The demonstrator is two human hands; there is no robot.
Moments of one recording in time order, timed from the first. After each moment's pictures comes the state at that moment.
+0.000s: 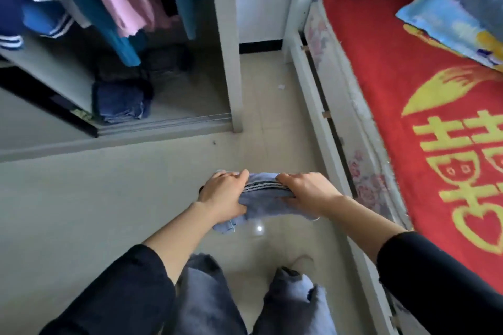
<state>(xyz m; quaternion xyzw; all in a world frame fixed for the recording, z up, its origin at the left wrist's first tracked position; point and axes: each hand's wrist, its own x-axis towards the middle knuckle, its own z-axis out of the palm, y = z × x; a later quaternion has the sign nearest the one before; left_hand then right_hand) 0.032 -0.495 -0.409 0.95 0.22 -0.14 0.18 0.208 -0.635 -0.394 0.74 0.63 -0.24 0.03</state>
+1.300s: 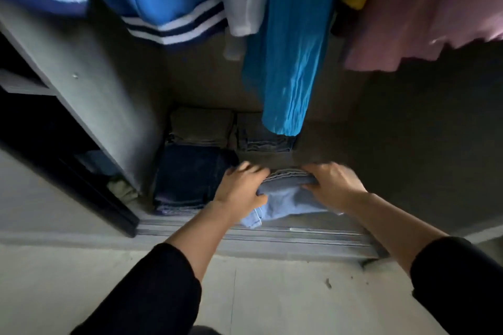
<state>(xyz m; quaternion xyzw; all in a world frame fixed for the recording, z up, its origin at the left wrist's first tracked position) -0.038 0.114 -0.758 0.95 0.30 0.06 0.10 0.152 0.013 -0.719 0.79 0.60 -0.07 0.01</state>
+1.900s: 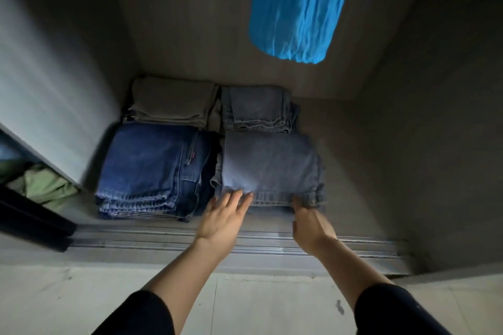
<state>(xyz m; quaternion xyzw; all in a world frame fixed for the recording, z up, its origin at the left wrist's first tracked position) -0.017 0.121 -0.969 0.94 0.34 -0.08 0.03 0.163 0.028 -0.968 0.85 0.47 -0.22 0.01</state>
